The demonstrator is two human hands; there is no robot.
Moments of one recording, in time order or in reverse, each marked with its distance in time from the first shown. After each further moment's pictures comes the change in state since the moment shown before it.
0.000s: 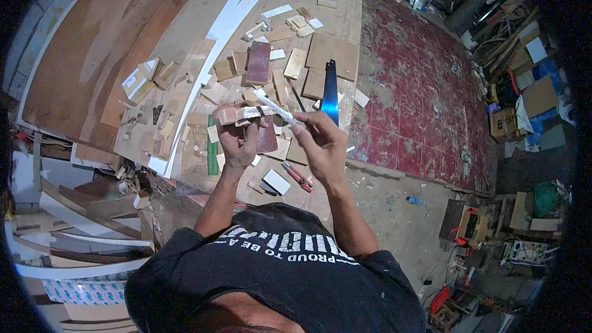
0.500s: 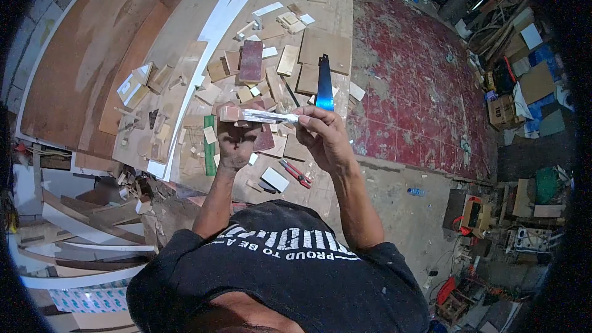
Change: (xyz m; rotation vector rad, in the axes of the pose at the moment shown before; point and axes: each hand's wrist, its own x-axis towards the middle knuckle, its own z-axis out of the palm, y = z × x) left_hand -0.006 -0.004 -0.012 -0.037 -0.191 -0.189; right_hand 0.014 0.005 -0.027 0.605 -0.149 0.461
